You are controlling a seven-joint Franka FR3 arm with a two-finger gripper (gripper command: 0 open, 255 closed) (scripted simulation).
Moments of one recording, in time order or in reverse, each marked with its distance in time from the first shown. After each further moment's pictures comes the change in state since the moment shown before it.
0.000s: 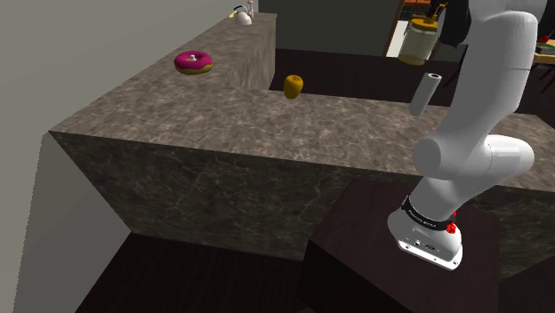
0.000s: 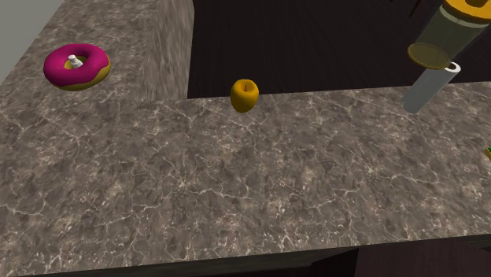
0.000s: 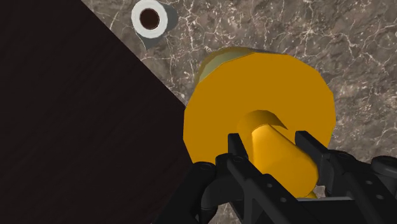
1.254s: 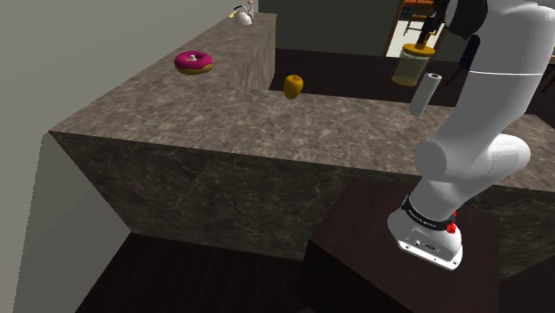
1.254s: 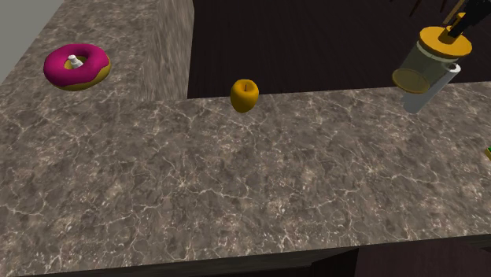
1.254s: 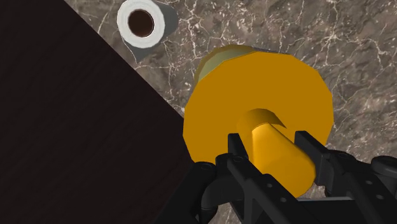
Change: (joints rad) arm 0.121 -0.157 -0.013 -0.490 -0.090 0.335 -0.041
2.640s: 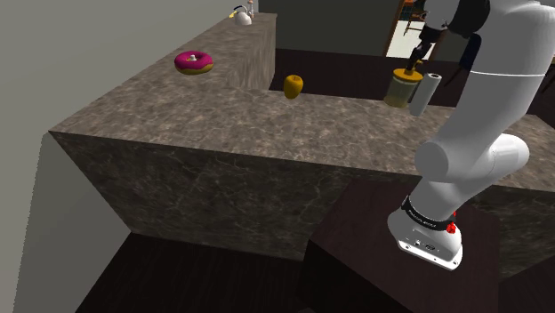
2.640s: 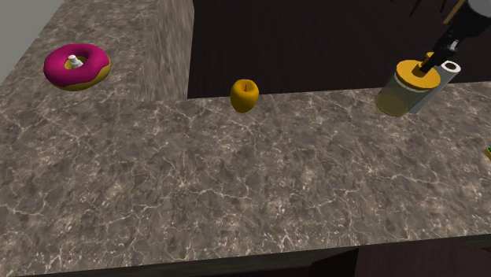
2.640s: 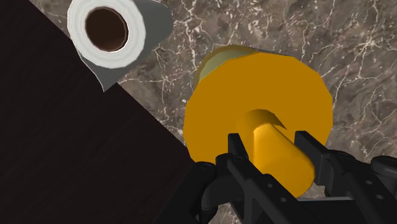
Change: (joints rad) arm 0.035 -0.022 0.010 -0.316 0.000 0.293 -0.037
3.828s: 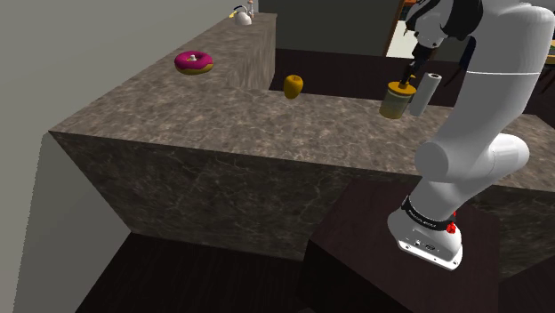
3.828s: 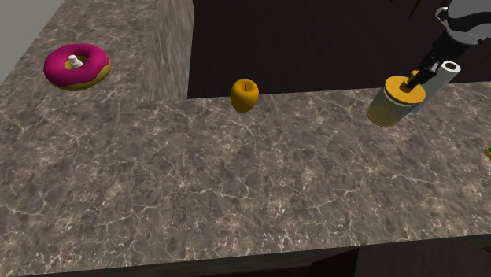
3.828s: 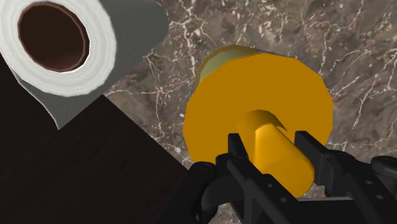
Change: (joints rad) arm -0.002 0.041 0.013 -0.117 0.037 0.150 -0.038
